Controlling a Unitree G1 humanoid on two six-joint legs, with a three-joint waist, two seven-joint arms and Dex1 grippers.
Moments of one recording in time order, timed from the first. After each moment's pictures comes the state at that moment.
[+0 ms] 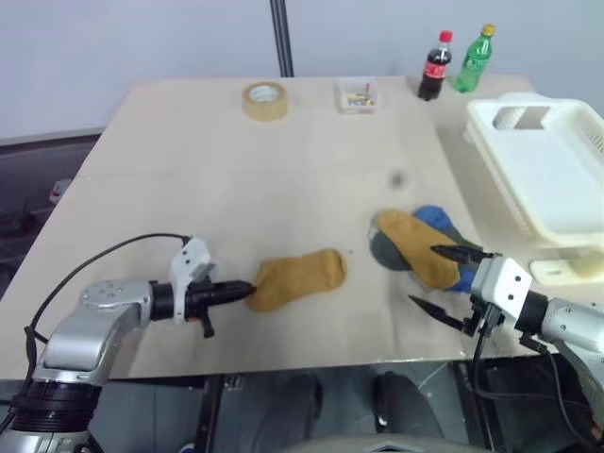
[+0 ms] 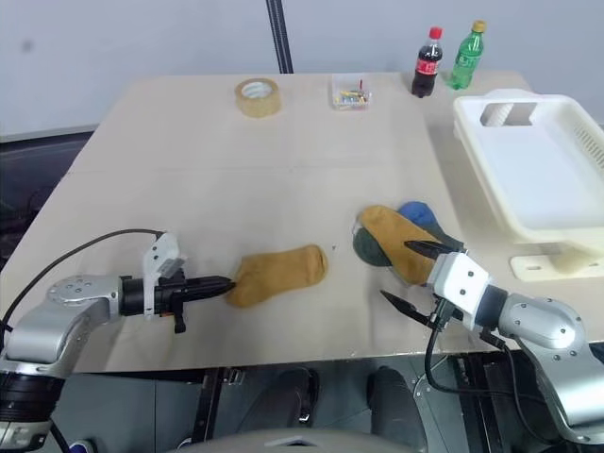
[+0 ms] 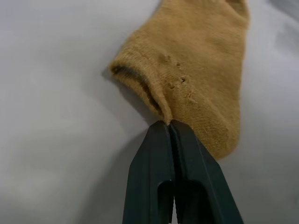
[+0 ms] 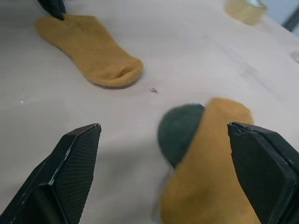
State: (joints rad) left arm -0.03 0.85 0.13 -0.09 -0.42 0.49 -1.10; right arm 0.13 -0.72 -0.07 -0.61 0.28 0.23 0.82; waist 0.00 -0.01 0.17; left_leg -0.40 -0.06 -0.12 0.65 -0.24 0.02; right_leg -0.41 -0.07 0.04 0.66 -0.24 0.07
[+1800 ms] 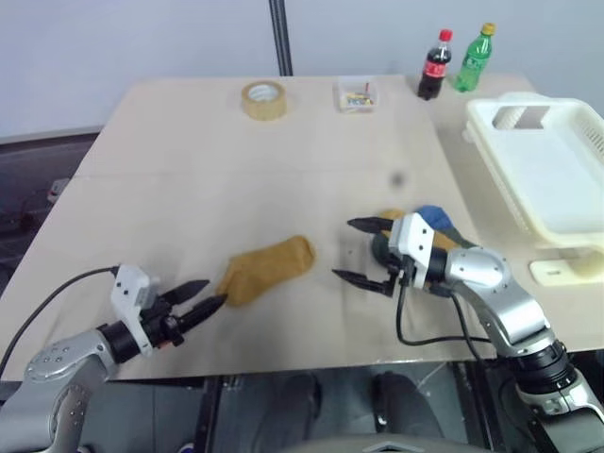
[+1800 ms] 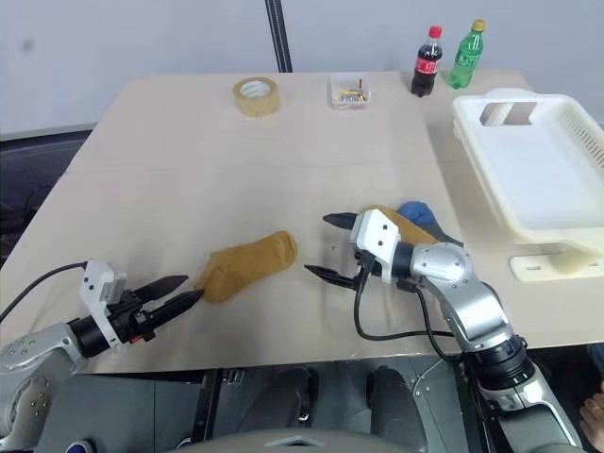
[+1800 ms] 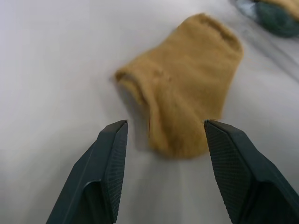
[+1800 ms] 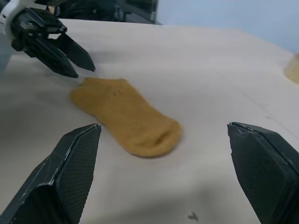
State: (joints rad) left arm 0.32 0.69 0.42 -0.30 -0.58 0.47 -0.87; right arm -0.34 -0.44 0.27 -0.28 0.25 0.25 0.86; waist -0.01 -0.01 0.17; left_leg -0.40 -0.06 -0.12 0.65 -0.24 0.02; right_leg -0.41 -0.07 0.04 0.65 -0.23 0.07
